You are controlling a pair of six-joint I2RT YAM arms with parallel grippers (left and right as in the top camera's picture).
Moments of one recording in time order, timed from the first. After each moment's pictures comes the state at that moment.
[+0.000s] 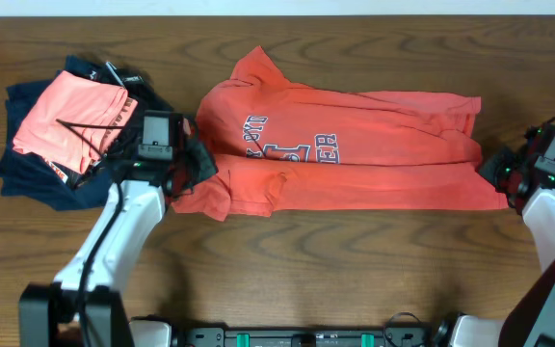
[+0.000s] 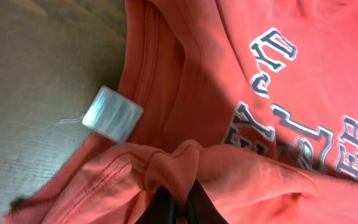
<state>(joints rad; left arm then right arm) -0.10 1.48 0.88 -0.45 0.16 -0.54 -0.40 1.52 0.83 -0.30 -0.12 0.35</state>
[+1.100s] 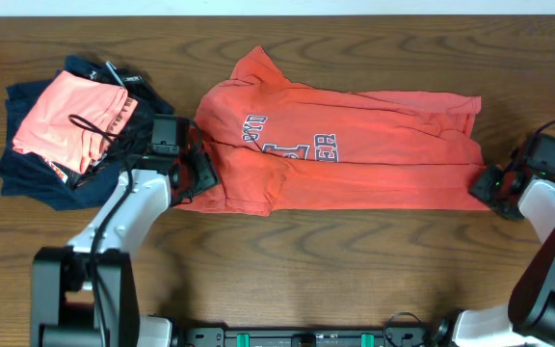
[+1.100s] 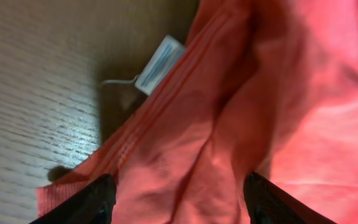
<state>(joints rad) -0.10 1.60 0.87 -0.54 0.07 -0.53 -0.42 1.68 0.82 -0.40 0.01 0.28</state>
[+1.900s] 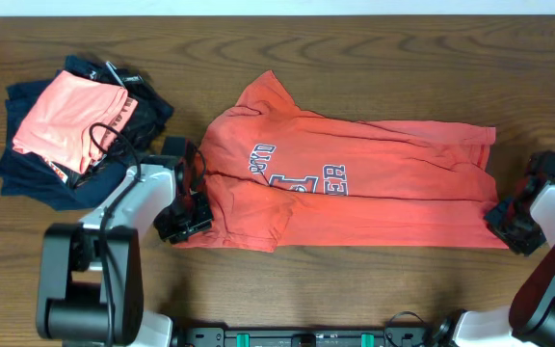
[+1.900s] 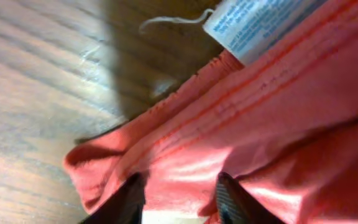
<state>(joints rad) -0.10 1.65 0.86 -0.91 0.08 -0.51 -0.50 1.62 0.82 -0.69 0.25 0.45</state>
